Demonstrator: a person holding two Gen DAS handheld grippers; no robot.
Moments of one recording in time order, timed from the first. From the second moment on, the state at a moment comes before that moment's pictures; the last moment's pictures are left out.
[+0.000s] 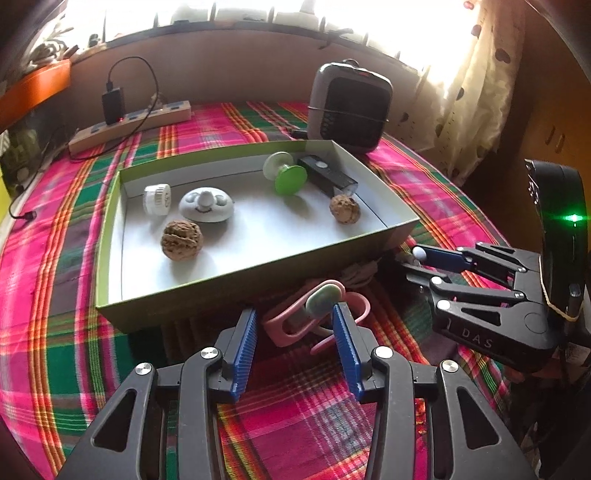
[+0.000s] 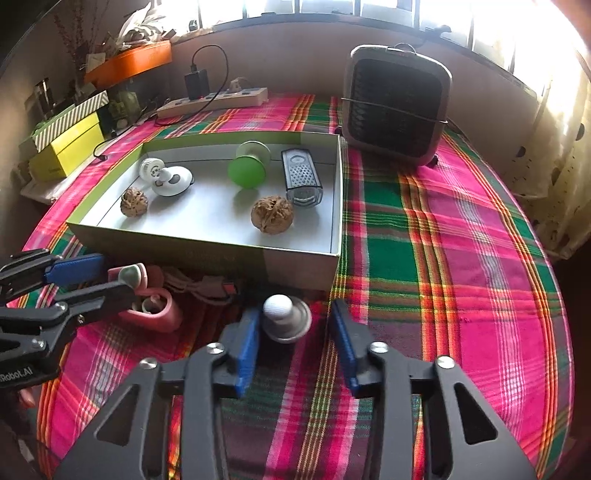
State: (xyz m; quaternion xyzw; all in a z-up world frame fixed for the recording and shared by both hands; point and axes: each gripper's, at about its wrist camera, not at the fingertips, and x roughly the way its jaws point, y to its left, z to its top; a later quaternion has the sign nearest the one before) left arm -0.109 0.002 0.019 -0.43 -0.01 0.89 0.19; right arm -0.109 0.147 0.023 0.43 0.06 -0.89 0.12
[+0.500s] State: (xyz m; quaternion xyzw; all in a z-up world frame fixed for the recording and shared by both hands) left arm -0.088 0.024 0.019 -0.43 -0.01 0.87 0.24; right arm -0.099 0.155 0.022 0.43 0.05 -0.89 0.13
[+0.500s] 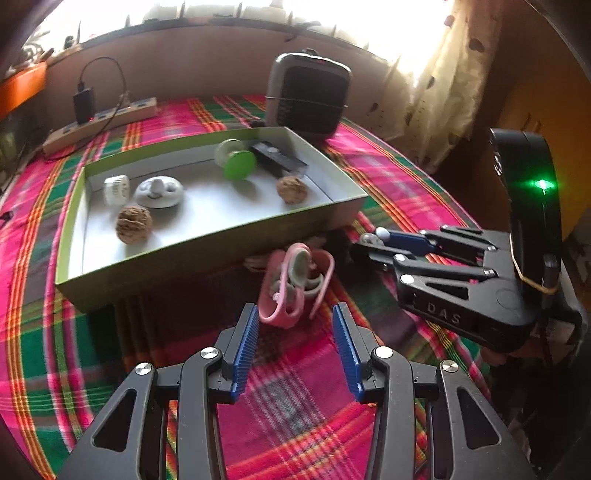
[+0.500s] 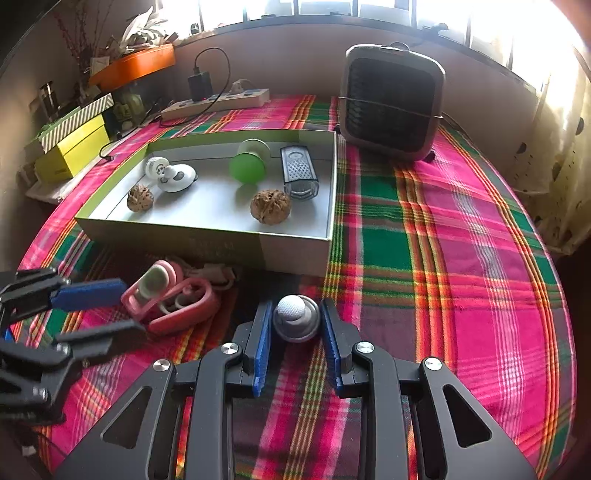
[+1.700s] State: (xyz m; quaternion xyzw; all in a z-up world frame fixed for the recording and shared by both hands) left arm -0.119 0.003 0.012 -0.45 -0.08 0.87 0.18; right arm -0.094 0.166 0.022 0.43 0.04 -0.89 0.13
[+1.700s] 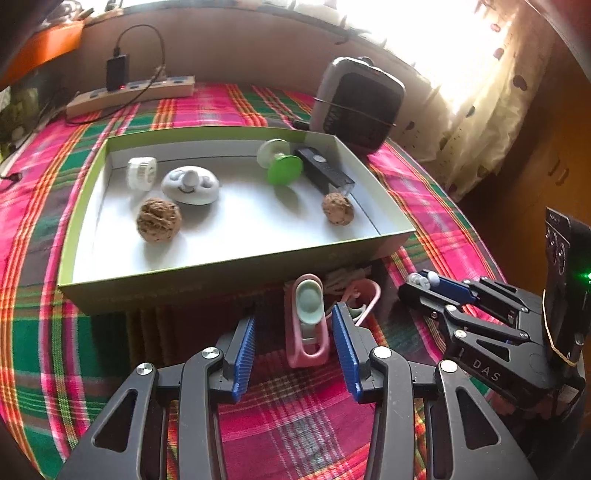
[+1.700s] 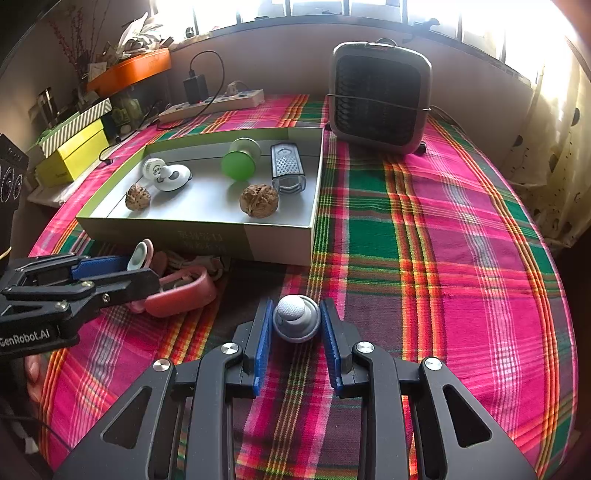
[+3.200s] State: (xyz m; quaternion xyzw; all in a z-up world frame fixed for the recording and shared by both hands) left arm -0.119 0.015 0.014 -0.45 0.01 0.89 0.11; right arm -0.093 0.163 0.022 0.43 0.04 -0.89 0.12
